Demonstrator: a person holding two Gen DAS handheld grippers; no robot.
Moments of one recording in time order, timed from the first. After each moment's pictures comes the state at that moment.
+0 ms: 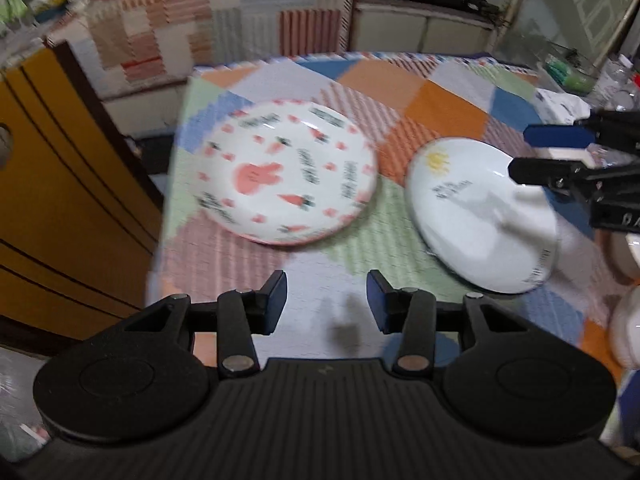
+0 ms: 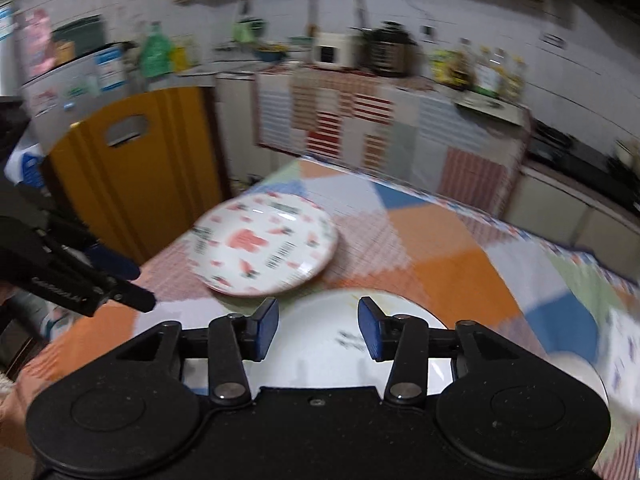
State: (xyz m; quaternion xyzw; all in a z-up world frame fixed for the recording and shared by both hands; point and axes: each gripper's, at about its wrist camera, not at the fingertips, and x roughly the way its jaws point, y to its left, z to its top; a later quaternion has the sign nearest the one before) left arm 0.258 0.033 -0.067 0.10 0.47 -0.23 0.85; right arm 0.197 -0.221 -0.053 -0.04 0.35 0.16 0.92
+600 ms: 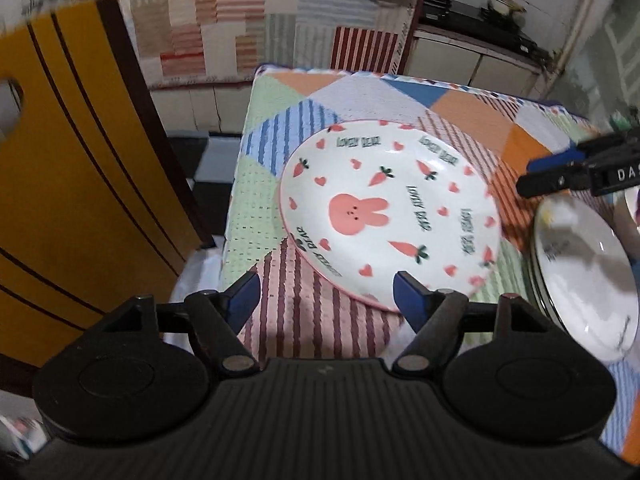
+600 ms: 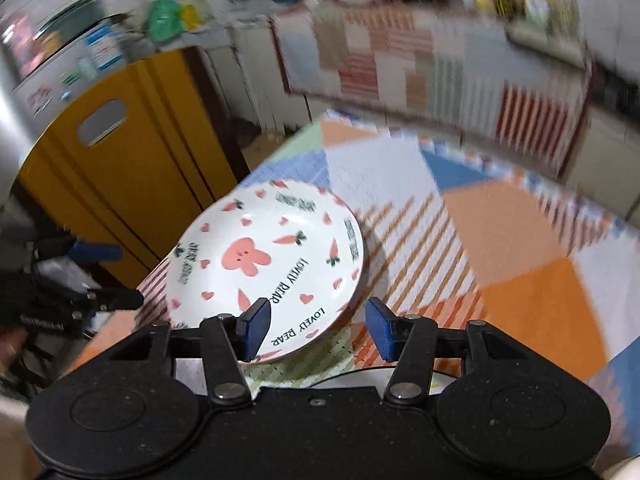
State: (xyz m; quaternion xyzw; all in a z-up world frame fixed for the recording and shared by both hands) left arm 0.354 0.085 -0.132 0.02 0.46 -0.20 0.86; right arm 0.348 -0.215 -0.099 0.04 0.47 0.21 0.86
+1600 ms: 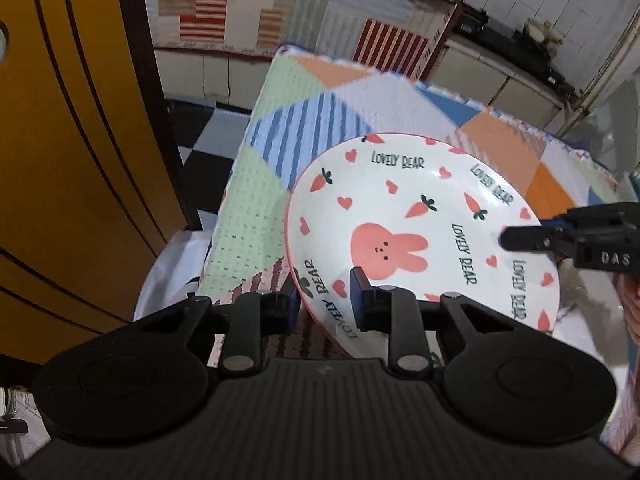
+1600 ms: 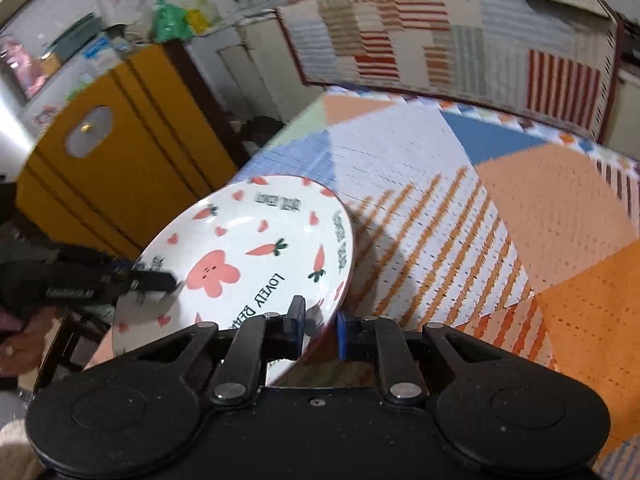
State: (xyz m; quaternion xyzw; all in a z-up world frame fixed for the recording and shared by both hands) left arm 0.389 0.074 -0.144 -0.05 0.48 -0.17 0.86; right arm 0.382 -0.215 -0.148 0.07 0.46 0.25 0.85
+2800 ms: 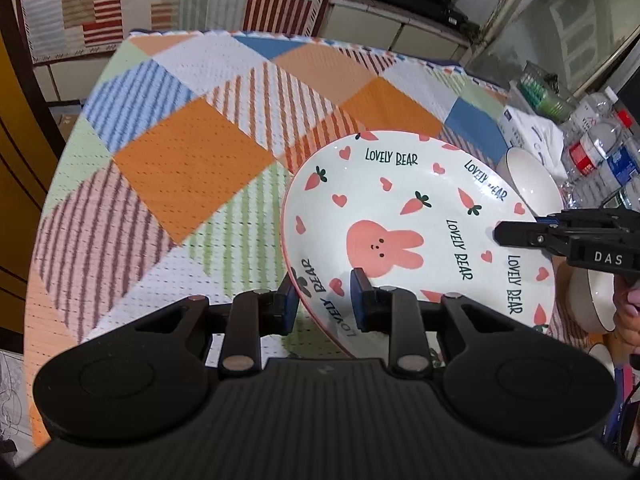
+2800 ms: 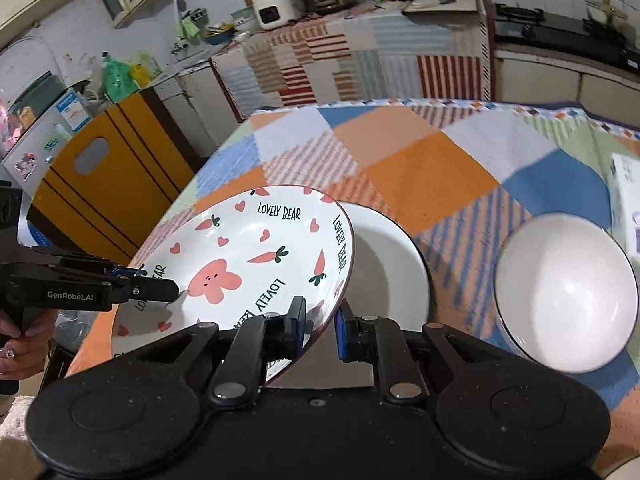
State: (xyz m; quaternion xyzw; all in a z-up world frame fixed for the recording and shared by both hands) left arm 0.269 -0.047 -0.120 0.00 0.50 -0.28 0.82; right arm 0.195 -0.329 -0.115 0.13 0.43 0.14 0.88
